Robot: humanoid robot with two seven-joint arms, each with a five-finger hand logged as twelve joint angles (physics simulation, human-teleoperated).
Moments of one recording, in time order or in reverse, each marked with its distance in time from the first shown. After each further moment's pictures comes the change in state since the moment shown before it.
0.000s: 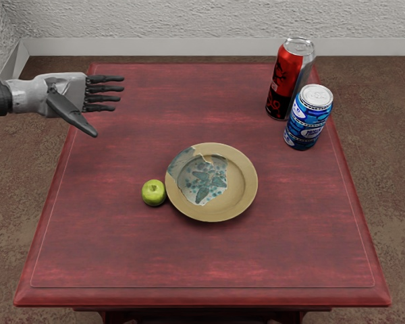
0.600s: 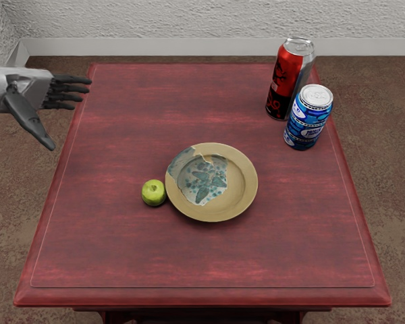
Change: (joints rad) left arm -0.071 0.236 -0.013 -0.236 0.217 0.000 0.079; right arm -0.002 0.000 0.001 0.003 -0.001 0.001 0.008
